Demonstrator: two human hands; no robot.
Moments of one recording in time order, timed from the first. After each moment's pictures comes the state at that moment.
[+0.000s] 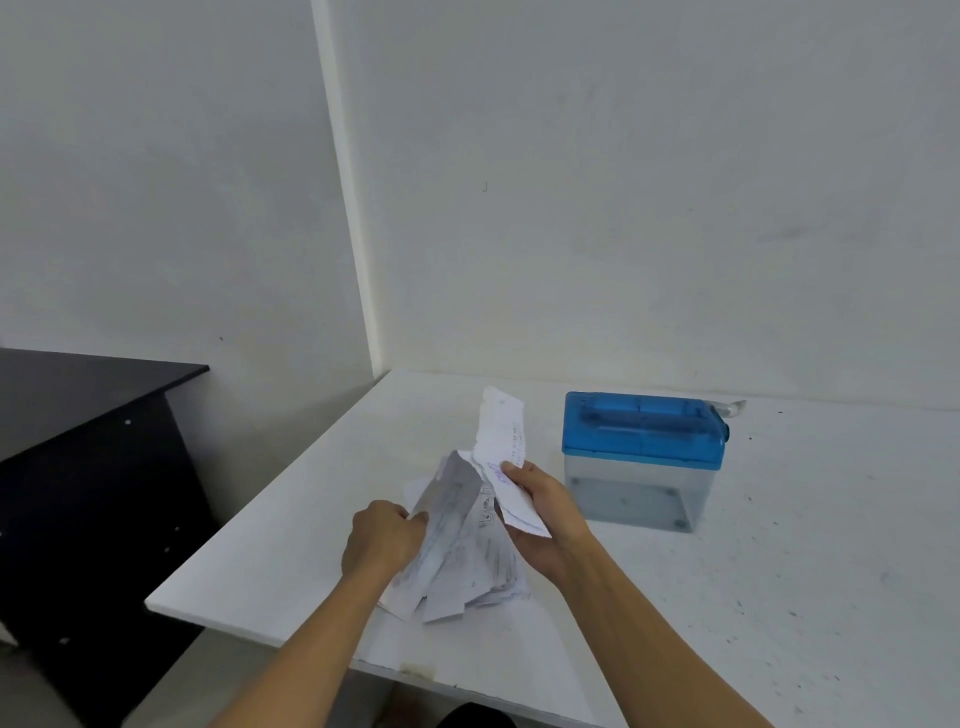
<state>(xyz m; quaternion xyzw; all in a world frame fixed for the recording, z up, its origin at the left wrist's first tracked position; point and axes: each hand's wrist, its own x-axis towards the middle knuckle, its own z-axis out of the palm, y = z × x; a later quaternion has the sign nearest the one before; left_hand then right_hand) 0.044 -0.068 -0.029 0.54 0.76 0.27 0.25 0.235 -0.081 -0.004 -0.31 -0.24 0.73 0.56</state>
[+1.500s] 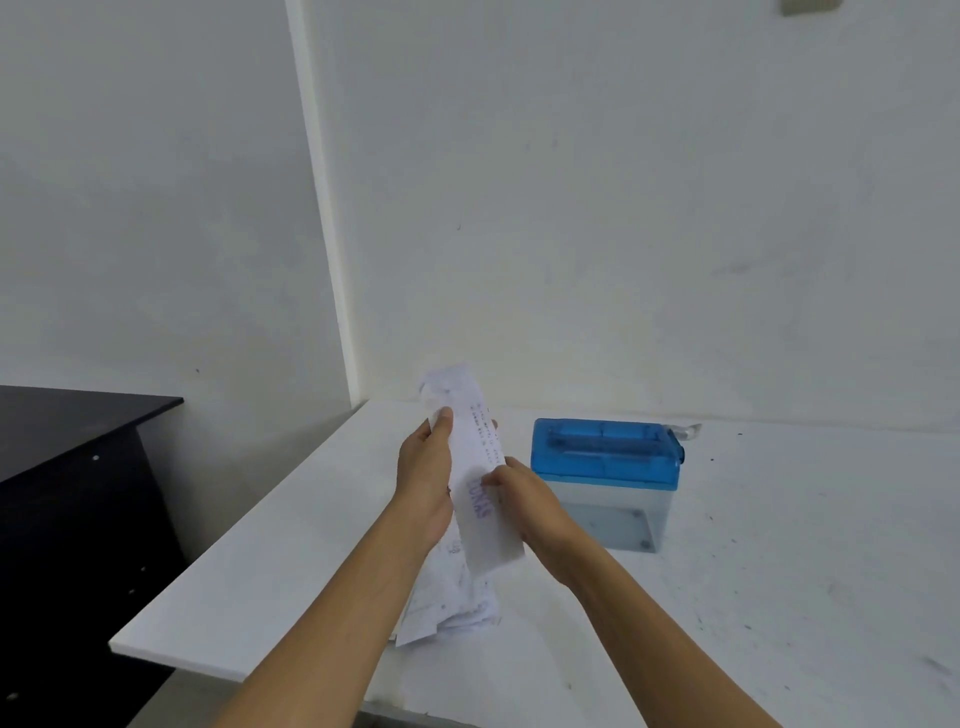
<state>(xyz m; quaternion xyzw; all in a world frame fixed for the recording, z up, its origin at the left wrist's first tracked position) 0.135 -0.079 0.079 0.40 0.44 0.59 0.55 0.253 -0.110 0.051 -0.53 -0.55 0.49 0.42</state>
